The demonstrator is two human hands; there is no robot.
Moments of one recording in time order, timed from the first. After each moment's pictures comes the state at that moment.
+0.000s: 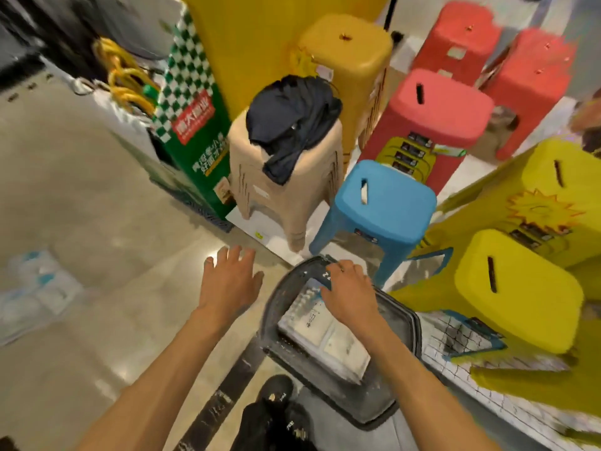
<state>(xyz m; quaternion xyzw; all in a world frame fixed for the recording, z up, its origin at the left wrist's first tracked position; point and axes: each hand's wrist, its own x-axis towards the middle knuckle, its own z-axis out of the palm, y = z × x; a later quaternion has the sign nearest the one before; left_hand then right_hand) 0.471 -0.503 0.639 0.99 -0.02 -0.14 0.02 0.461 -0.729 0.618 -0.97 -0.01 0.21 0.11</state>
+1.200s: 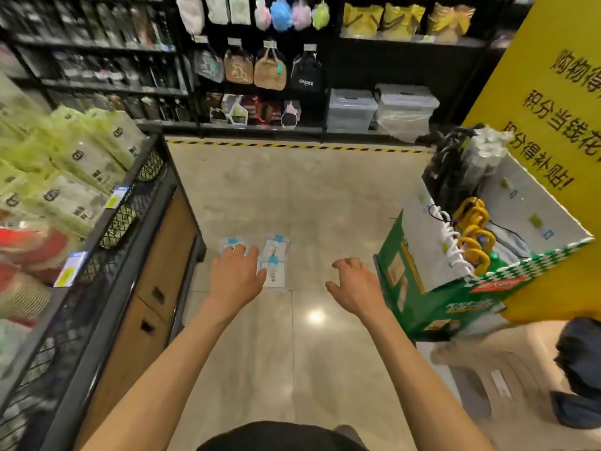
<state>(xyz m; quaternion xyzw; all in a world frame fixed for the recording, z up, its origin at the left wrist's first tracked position) 0.262 0.036 0.803 0.90 0.44 0.01 0.06 0.457 -0.111 0.797 -0.88 -0.46 0.14 0.05</state>
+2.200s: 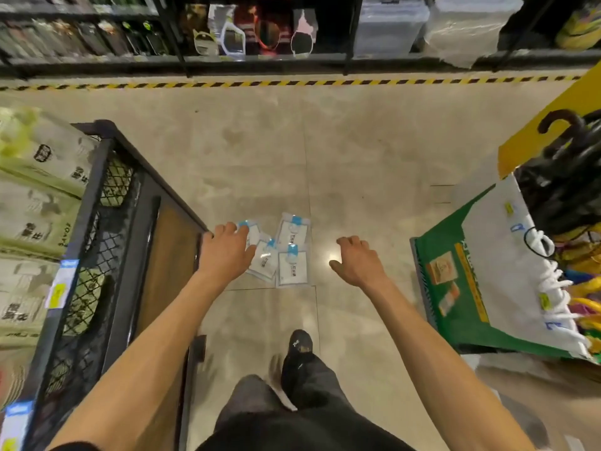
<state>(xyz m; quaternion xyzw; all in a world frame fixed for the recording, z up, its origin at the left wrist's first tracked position) 0.407 0.412 0.711 0.89 0.42 -0.14 0.06 0.624 0.243 0.702 -0.85 -0.43 0.29 -0.03</state>
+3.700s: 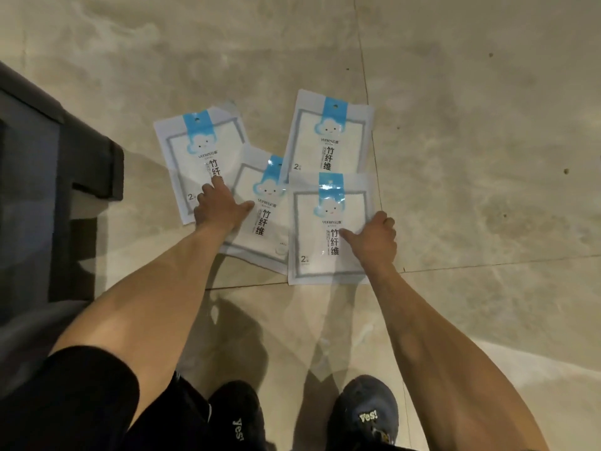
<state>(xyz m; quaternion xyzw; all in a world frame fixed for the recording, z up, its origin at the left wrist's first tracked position) 0.450 0.631 -0.106 0.75 0.59 -0.14 0.26 0.626 0.413 -0.109 -0.95 -0.15 0.27 0.08</state>
